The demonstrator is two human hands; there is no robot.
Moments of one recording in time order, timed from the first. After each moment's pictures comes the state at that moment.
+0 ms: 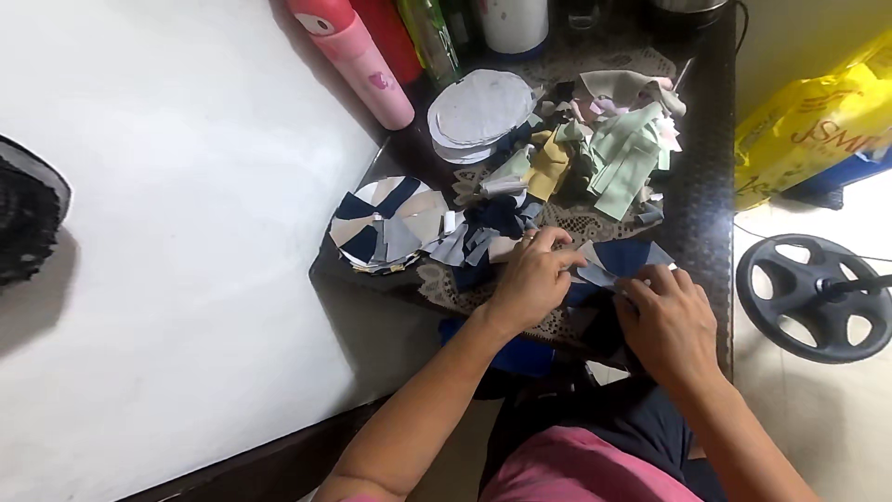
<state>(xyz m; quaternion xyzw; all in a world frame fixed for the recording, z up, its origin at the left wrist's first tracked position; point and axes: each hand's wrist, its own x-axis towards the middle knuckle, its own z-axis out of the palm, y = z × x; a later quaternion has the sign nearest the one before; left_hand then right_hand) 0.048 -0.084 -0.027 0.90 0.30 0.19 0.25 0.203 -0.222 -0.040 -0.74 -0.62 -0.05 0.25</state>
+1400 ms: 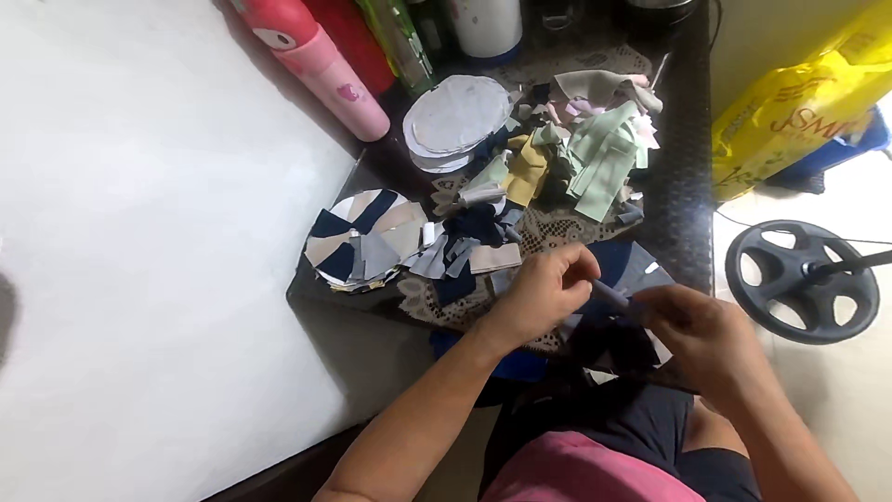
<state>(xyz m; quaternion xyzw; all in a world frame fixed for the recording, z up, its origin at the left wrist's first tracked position) 0.071 -0.098 -0.001 0.79 0.27 0.17 0.53 0.232 -0.258 -0.005 -0.77 -0.46 0.25 0.37</state>
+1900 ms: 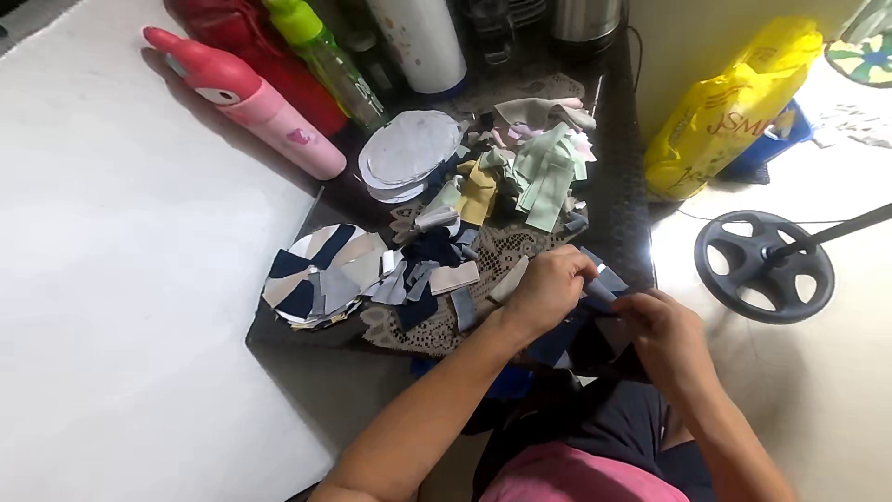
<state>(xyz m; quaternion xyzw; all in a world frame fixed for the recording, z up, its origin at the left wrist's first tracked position) 0.136 -0.115 -0.017 0.90 0.19 0.19 0.34 0.239 -0.277 -0.021 -0.81 -0.45 0.14 0.36</state>
